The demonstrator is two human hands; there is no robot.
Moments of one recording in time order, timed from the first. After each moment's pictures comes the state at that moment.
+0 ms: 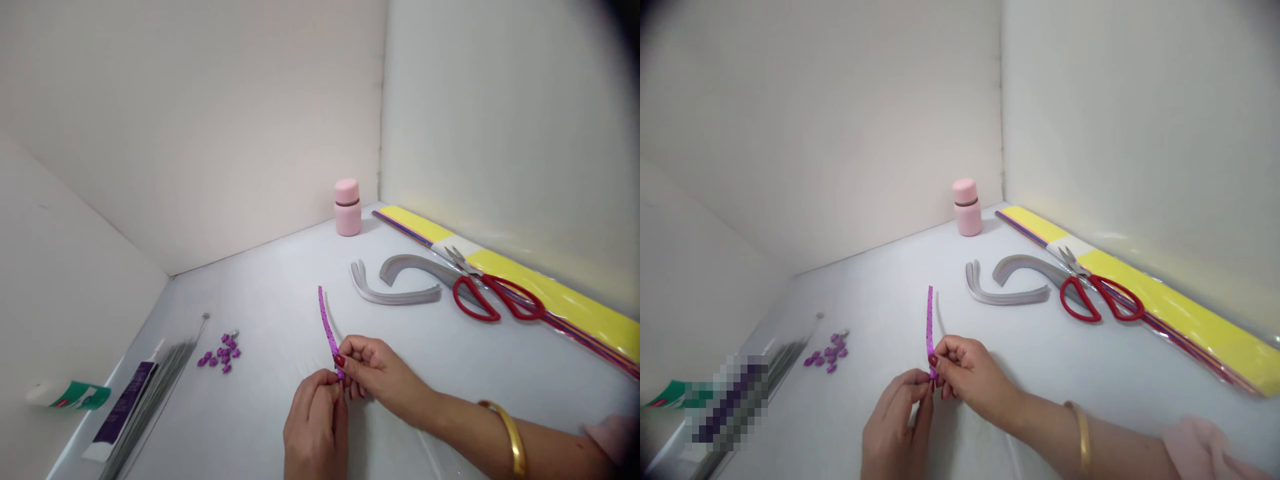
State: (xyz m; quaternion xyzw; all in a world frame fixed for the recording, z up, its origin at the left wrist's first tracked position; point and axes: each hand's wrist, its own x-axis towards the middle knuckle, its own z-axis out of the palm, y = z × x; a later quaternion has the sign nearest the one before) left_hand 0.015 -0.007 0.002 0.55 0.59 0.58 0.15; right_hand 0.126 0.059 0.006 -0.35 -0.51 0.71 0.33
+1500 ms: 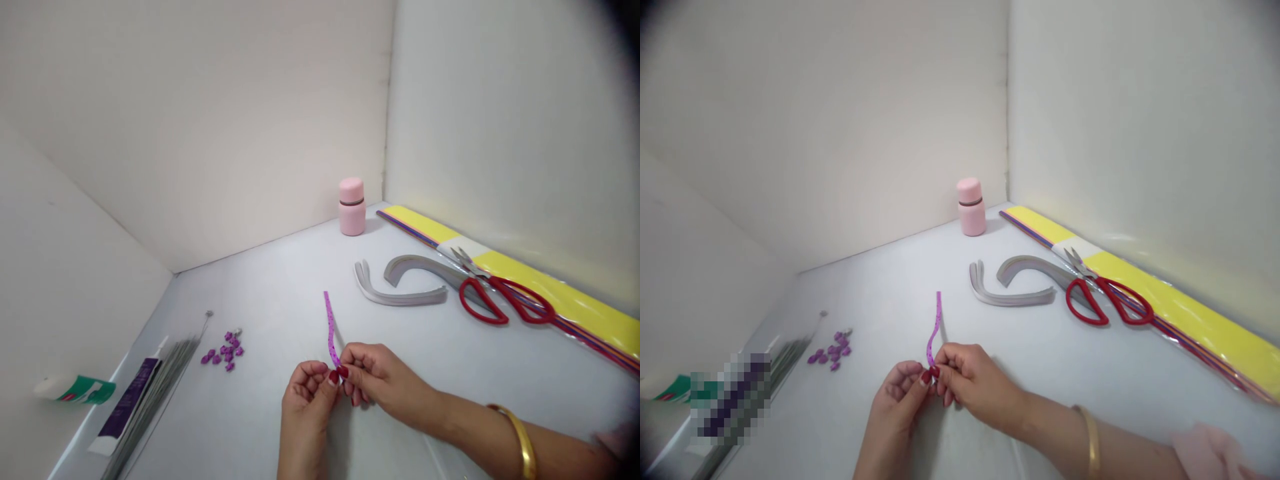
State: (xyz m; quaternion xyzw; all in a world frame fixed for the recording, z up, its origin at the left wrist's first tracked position) left_hand -0.003 0.010 -0.015 0.21 0.50 0.61 0.58; right_hand 0.128 0.060 0.005 -0.34 -0.58 0.69 0.28
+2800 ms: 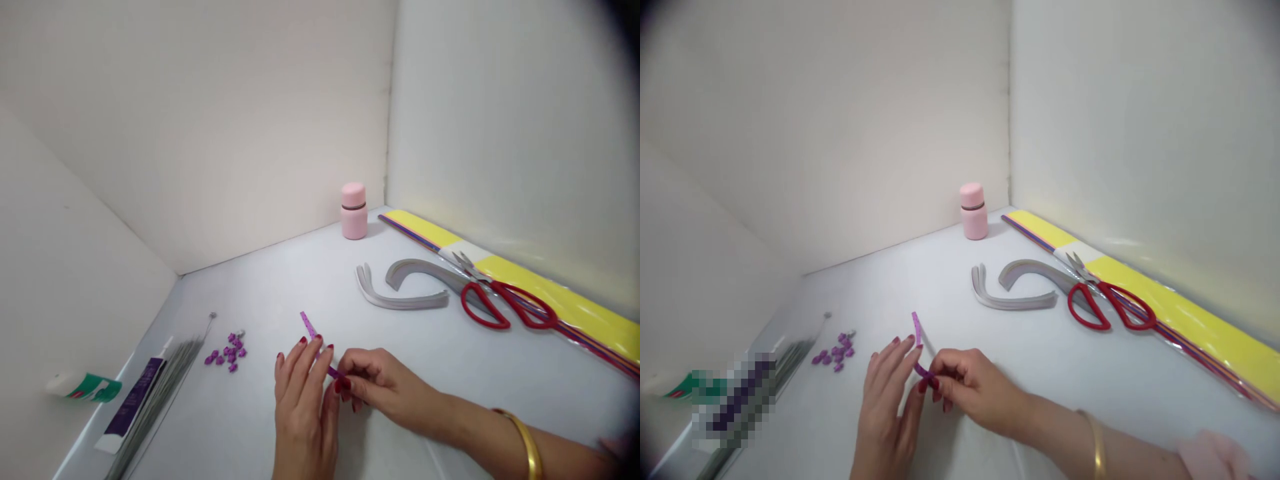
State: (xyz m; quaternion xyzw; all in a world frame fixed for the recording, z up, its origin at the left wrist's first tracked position) left_hand -0.023 0.001 0.011 0.74 0.54 0.40 -0.03; right_hand 0.132 0.060 0.013 -0.26 -0.62 0.68 0.28
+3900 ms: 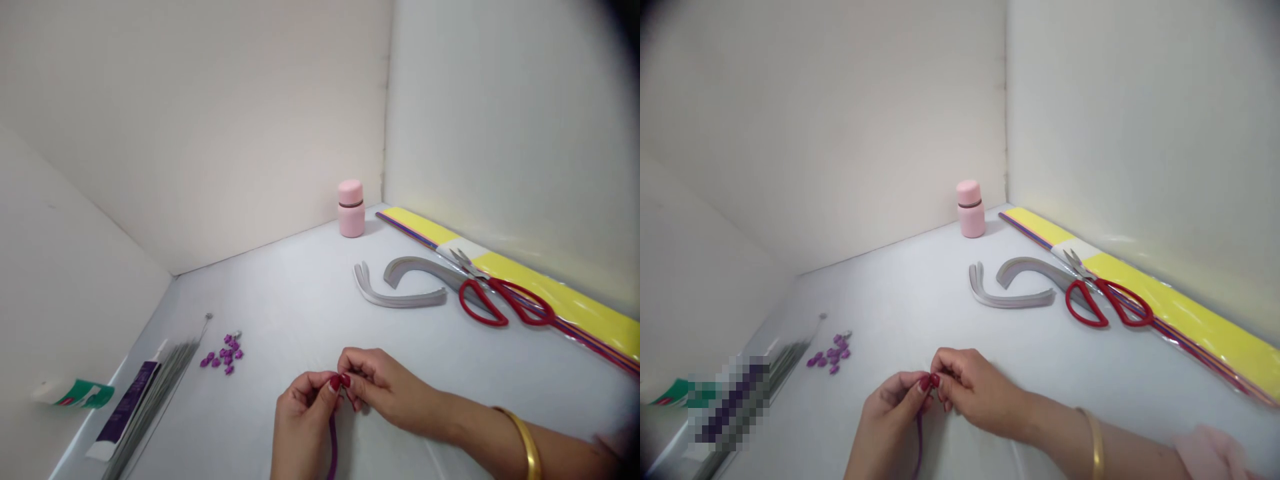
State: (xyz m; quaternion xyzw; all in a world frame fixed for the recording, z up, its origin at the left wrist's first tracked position) left_hand -0.009 0.007 0.004 0.27 0.54 0.55 0.57; right_hand 0.133 0.059 0.011 -0.31 -0.66 0.63 0.26
